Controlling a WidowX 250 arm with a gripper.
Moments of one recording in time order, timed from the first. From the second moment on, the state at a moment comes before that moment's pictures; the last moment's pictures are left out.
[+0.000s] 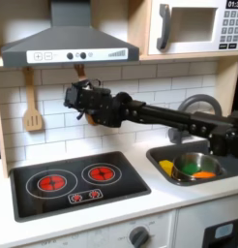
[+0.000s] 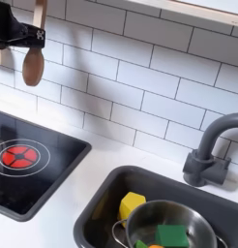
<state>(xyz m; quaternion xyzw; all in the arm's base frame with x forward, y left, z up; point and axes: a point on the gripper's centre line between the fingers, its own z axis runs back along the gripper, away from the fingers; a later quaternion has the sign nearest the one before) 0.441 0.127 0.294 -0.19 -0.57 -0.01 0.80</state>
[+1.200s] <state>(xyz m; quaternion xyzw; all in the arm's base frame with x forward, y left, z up) 0.450 0.121 0.290 -0.19 -0.56 -0.01 0.80</state>
